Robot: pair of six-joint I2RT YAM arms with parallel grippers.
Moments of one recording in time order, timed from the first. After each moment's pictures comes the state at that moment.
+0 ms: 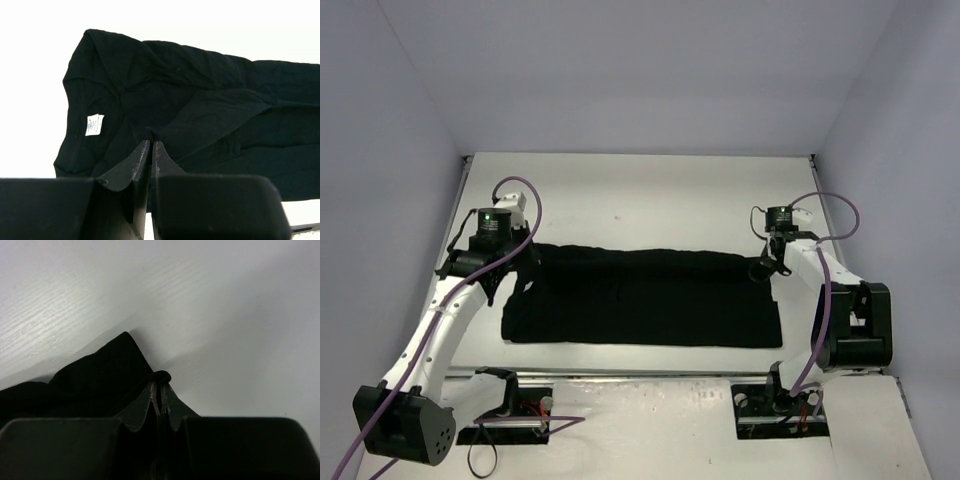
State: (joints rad) left arm -0.17 1.06 0.96 -0.67 0.04 -0.30; right arm 0.01 1.50 0.84 -0.43 0.36 0.46
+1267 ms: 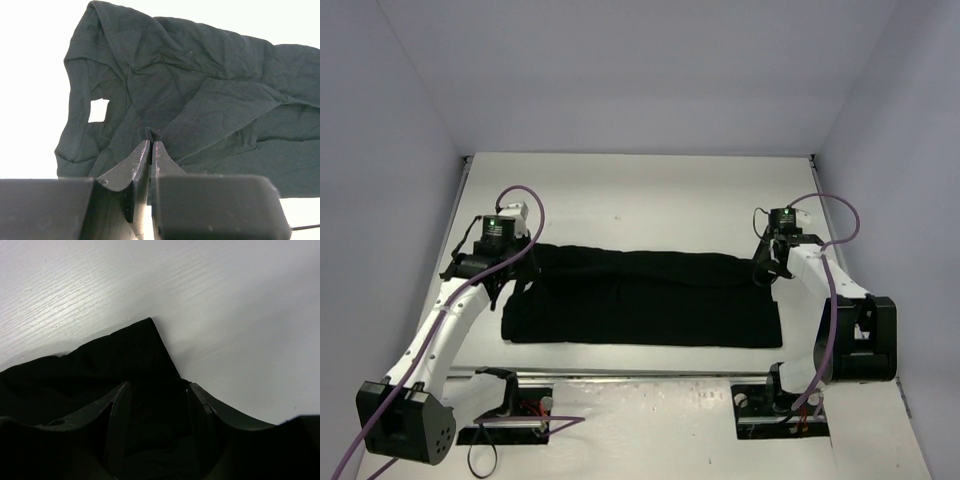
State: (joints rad) left arm -0.17 1.06 0.91 -0.68 0.03 -0.30; right arm 0.01 1.42 0.84 -0.46 0.26 0.43
